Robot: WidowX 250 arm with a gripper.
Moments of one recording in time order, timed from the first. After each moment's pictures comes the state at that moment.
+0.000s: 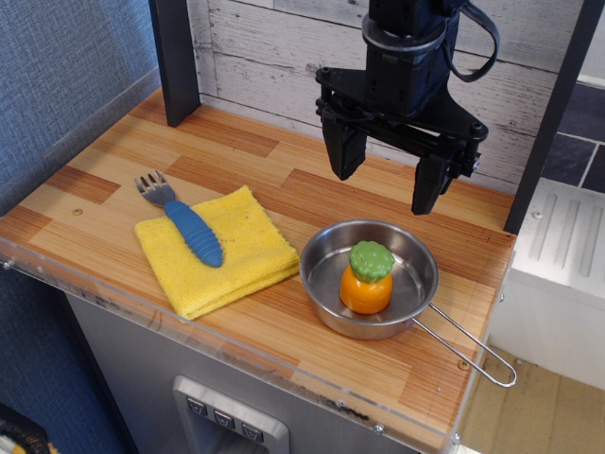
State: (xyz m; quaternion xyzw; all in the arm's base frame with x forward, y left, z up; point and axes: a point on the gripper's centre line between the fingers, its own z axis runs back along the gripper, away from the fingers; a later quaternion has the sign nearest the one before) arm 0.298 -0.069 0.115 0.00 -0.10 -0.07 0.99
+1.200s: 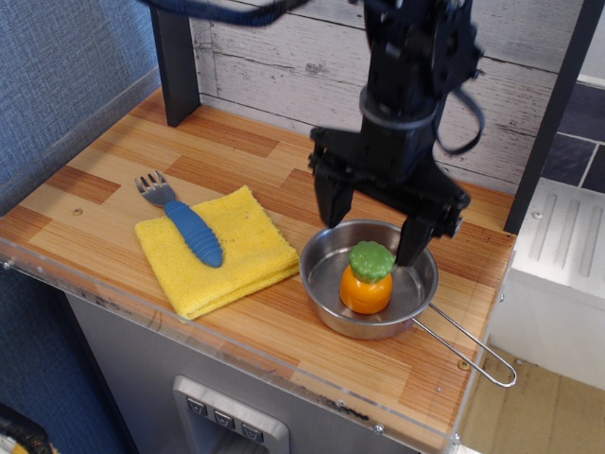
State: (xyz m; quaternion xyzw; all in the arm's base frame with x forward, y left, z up) arm 0.288 -0.068 0.072 0.03 -0.08 -0.06 0.99
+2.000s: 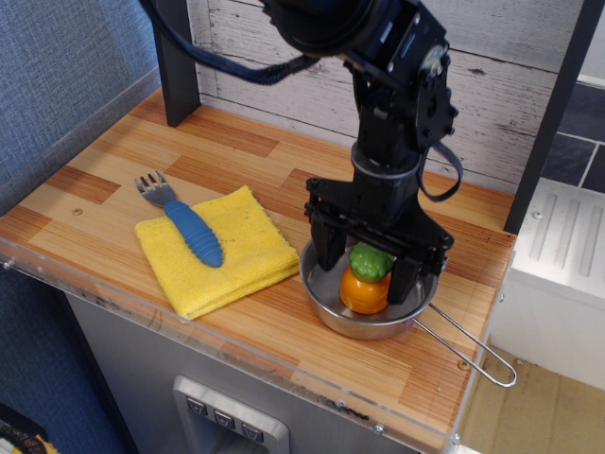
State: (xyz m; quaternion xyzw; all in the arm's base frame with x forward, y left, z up) arm 0.288 -0.064 0.032 0.02 -0.04 -0.04 1.00
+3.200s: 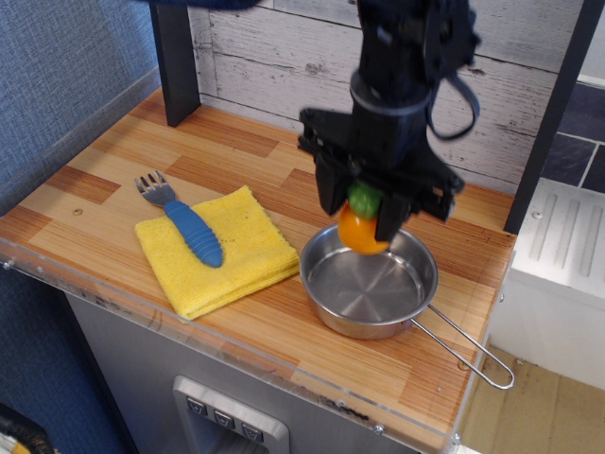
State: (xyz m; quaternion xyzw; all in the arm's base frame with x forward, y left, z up) arm 0.287 -0.058 0.099 0.05 -0.11 -0.05 0.99
